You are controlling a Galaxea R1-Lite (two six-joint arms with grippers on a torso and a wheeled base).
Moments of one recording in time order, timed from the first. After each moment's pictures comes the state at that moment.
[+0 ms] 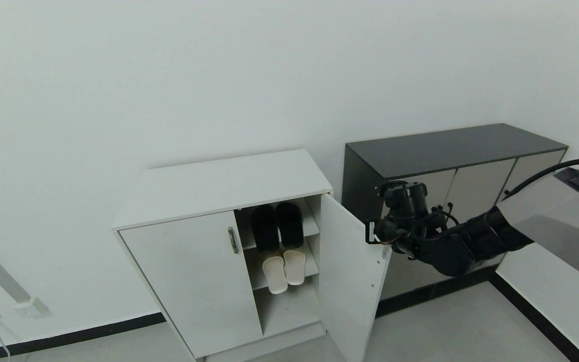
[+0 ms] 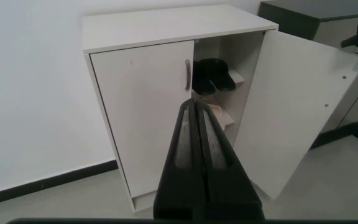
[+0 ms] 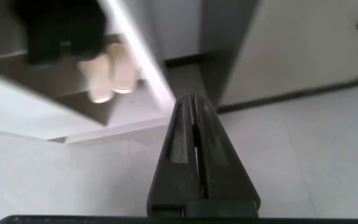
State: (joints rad) left arm 0.00 0.00 0.00 0.00 -0.02 0.00; right arm 0.51 2.19 -1.22 -0.51 -0.29 0.25
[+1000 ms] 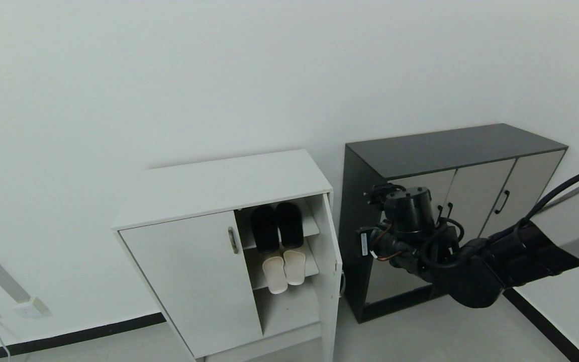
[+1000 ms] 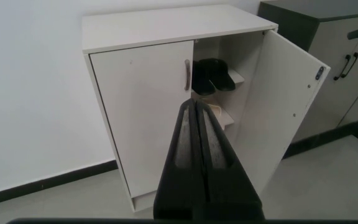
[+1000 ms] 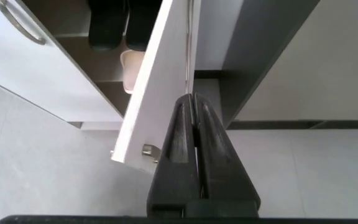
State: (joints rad) left arm 0.00 0.00 0.00 0.00 -0.02 0.00; right arm 0.63 2.05 -1.04 -0.61 -0.29 0.16
